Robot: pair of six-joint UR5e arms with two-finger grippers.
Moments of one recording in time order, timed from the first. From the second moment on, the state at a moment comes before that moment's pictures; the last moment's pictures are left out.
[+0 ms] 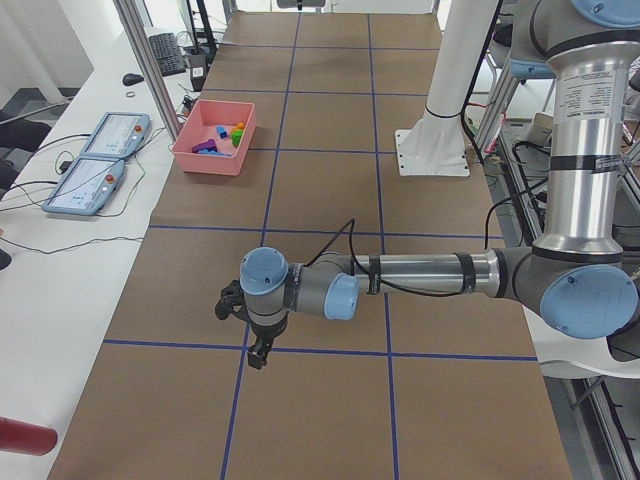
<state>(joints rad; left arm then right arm) -1.56 -1.54 -1.52 -1.79 -2.30 0.20 1.47 -1.52 1.81 -1.82 2.37 -0.04</state>
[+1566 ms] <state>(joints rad) -1.56 -1.48 -1.67 -1.62 -2.37 0.00 1.61 -1.73 1.82 -1.68 2.36 -0.03</state>
